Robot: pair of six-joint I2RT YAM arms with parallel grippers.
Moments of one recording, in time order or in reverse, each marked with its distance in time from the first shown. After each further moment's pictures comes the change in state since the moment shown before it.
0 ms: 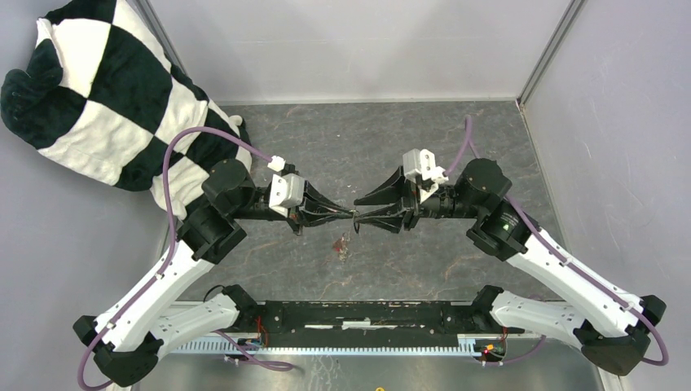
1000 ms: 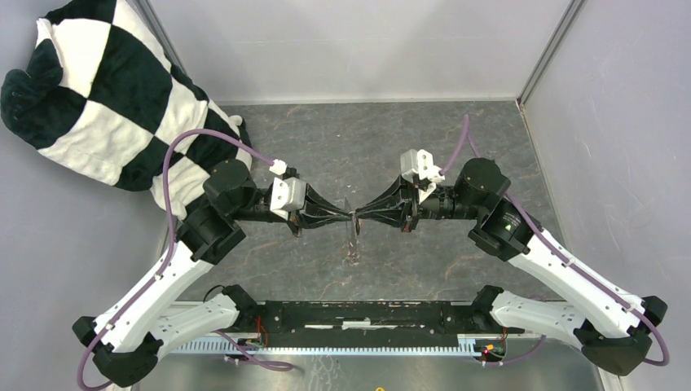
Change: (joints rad) left arm 0.001 -0.004 0.005 -0.051 0.008 0.035; right arm 0.001 0.008 0.017 -0.070 0.009 -0.006
